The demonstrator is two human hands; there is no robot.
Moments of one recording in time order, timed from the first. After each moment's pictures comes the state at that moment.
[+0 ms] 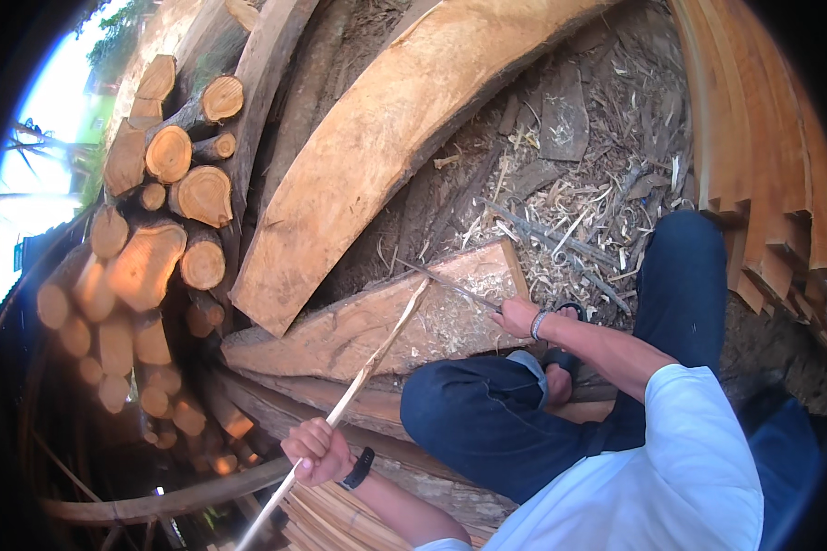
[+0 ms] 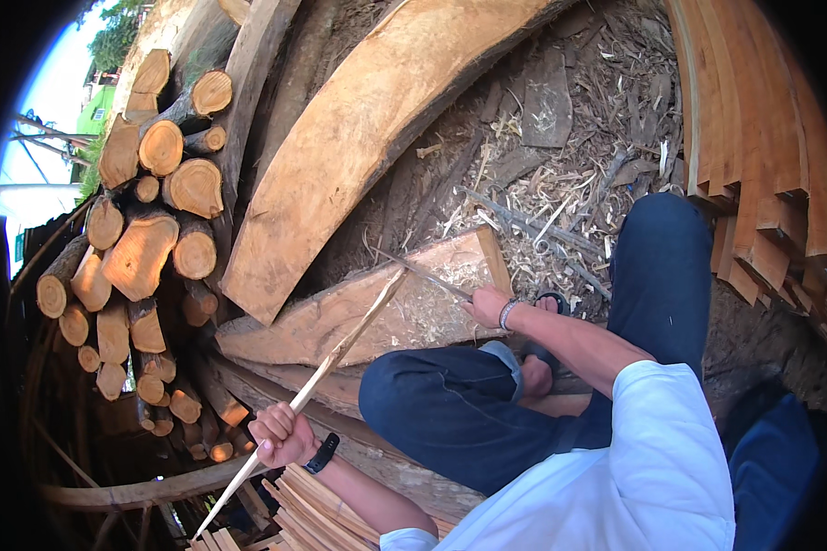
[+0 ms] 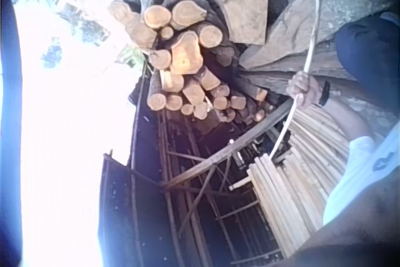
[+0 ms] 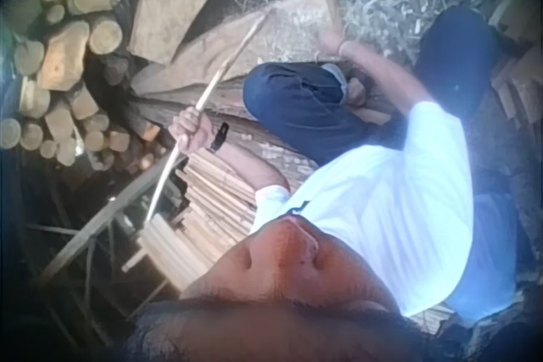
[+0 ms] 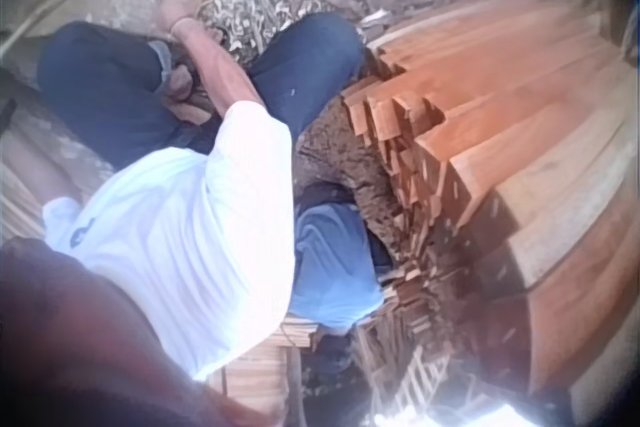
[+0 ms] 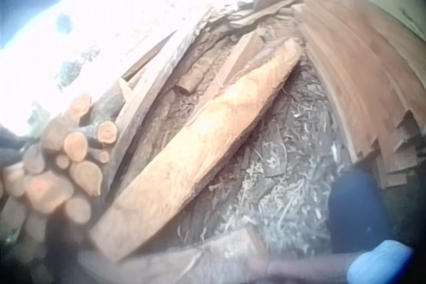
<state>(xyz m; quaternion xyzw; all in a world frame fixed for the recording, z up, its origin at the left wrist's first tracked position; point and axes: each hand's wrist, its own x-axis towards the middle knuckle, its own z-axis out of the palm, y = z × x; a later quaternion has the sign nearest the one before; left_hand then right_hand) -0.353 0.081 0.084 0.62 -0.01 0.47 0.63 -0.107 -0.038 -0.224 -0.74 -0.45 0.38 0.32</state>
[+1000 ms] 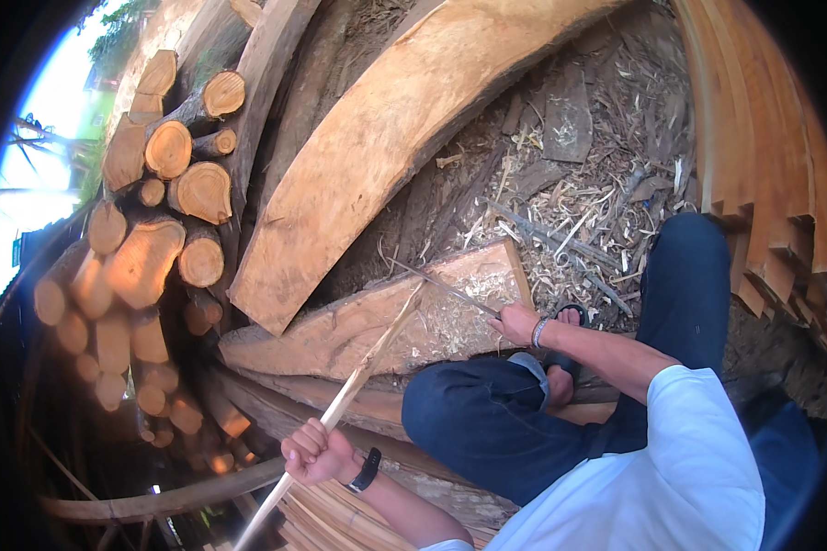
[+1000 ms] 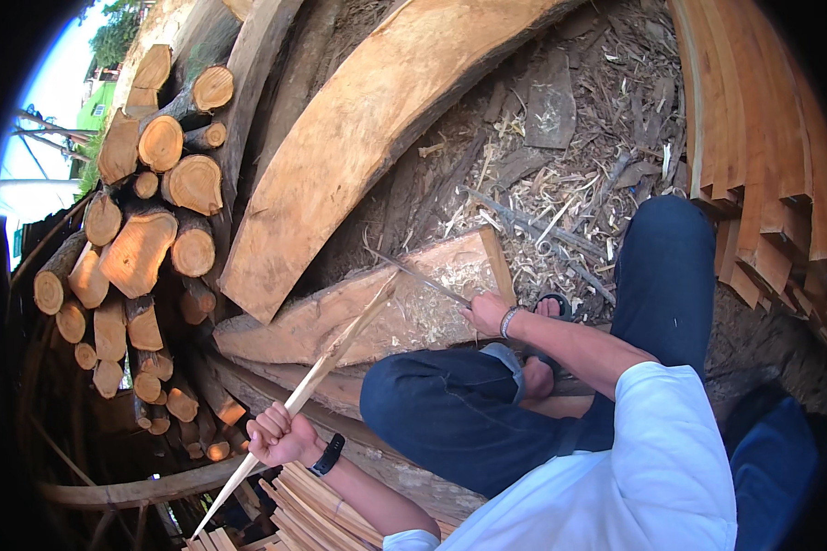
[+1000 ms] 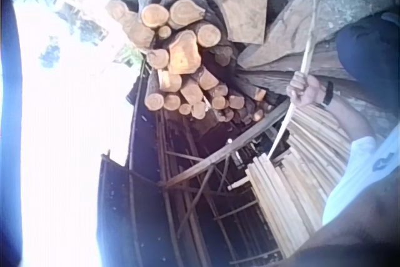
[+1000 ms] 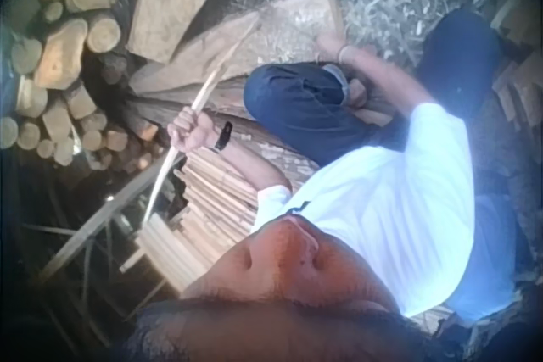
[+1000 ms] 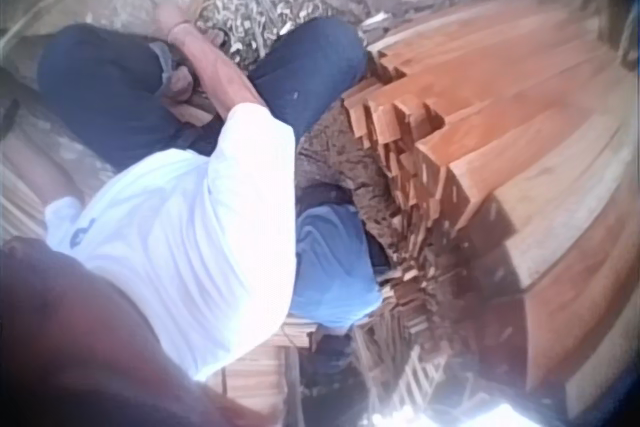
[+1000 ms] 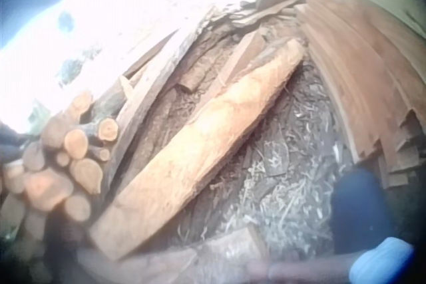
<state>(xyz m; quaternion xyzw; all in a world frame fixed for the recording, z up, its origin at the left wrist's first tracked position) -0.355 0.082 0.074 0.55 0.05 0.58 0.60 -0.119 -0.037 -0.233 -0.73 -0.45 0.39 0.35</state>
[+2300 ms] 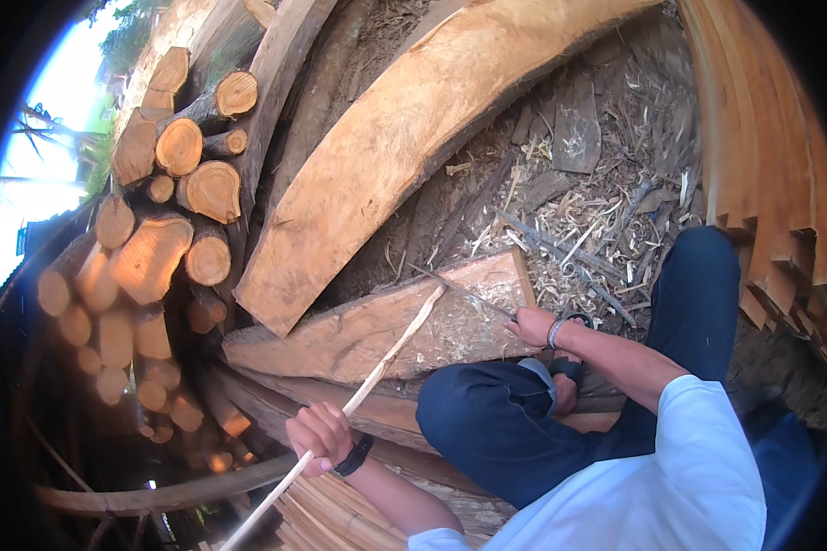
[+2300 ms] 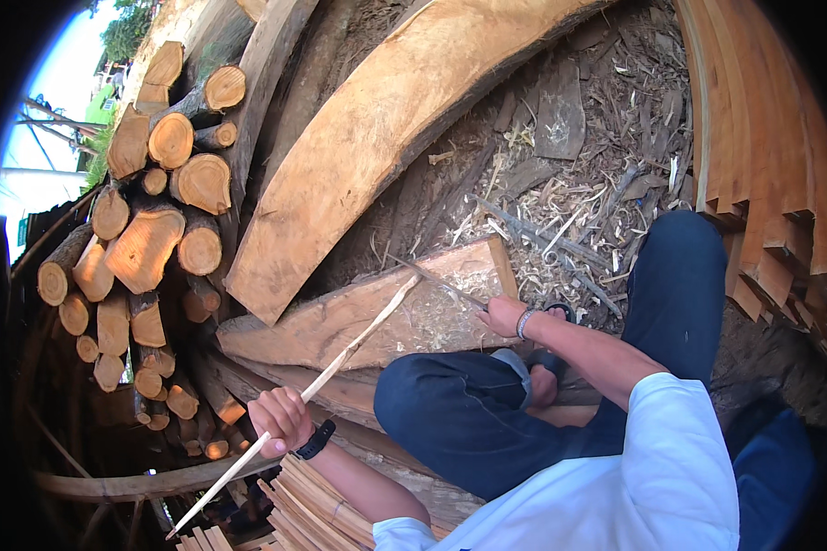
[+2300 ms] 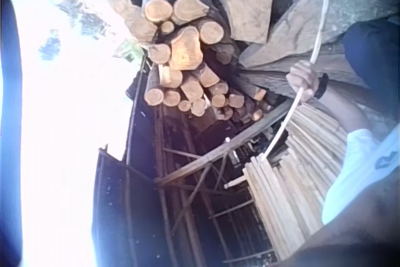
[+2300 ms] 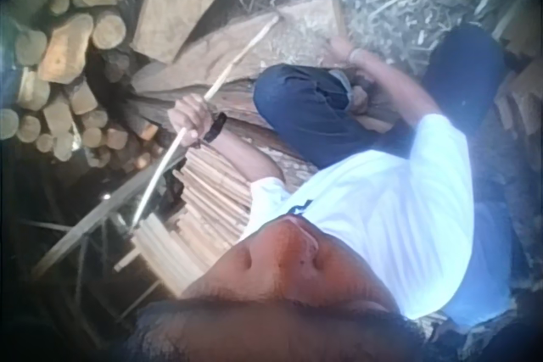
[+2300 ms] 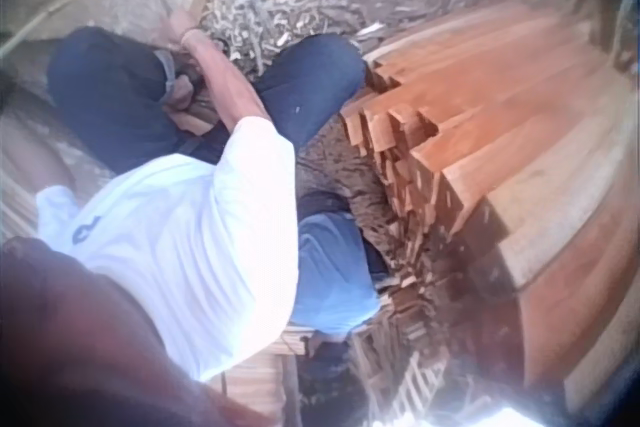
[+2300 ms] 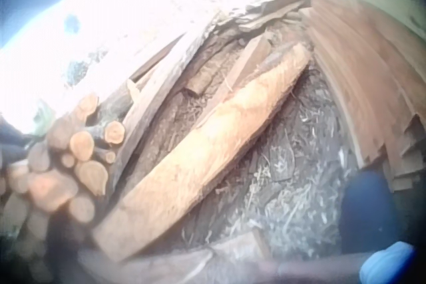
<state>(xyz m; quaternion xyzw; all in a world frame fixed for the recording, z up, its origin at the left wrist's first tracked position) -0.318 0.112 0.103 0.64 -0.15 0.25 0.71 -0.097 -0.047 -0.223 -0.73 -0.45 0.41 0.30</state>
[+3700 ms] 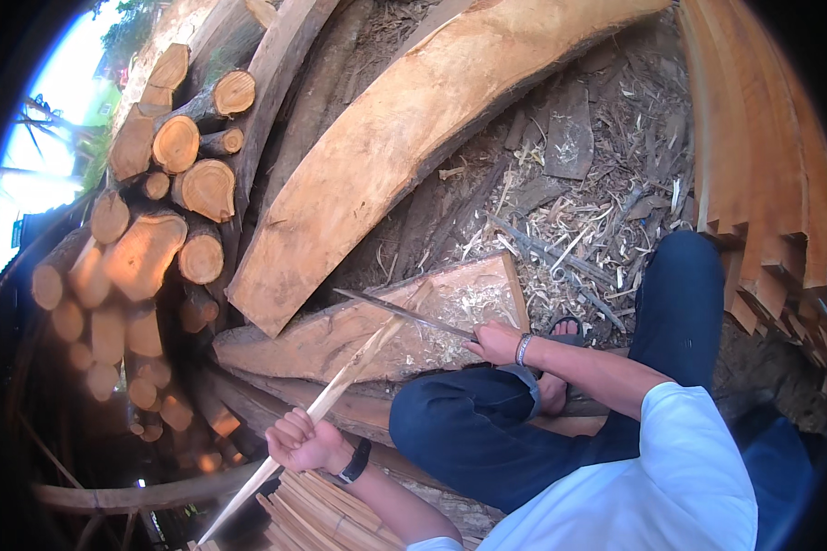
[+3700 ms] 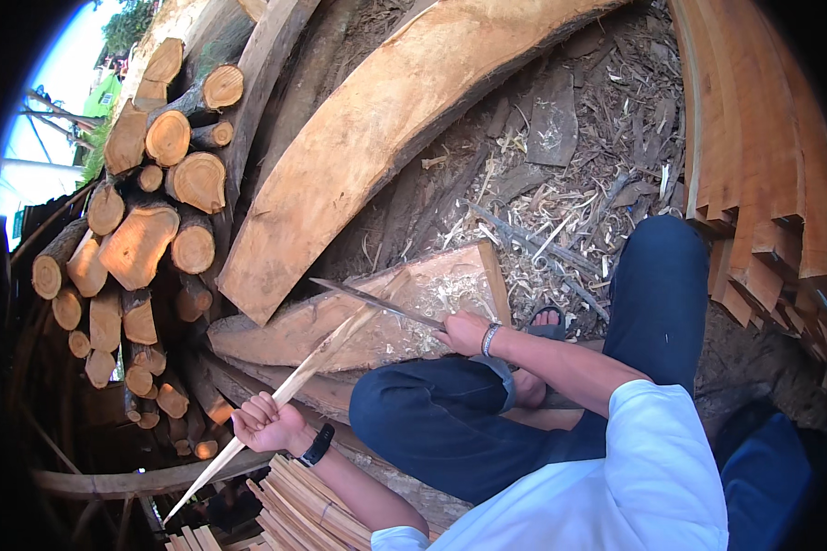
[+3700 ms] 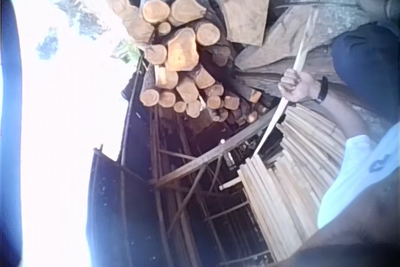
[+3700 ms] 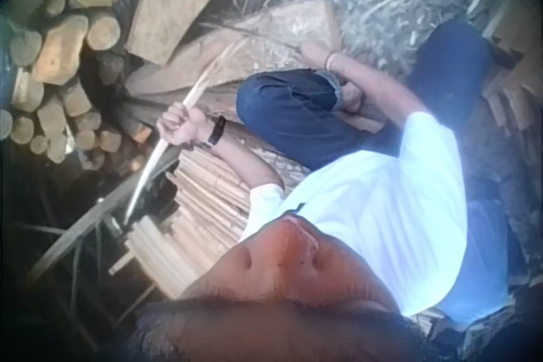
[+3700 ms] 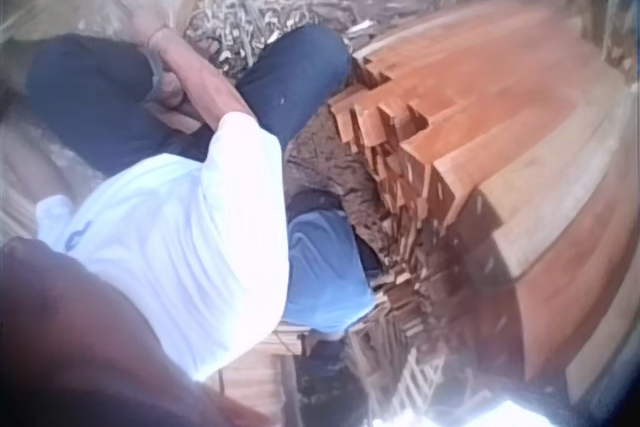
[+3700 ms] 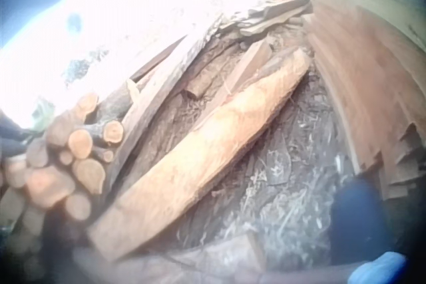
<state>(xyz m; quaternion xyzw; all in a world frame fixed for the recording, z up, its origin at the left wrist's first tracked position) -0.332 0.083 0.080 0.49 0.13 0.69 0.51 -0.132 -0.025 -0.192 -0.70 -0.51 0.36 0.36</state>
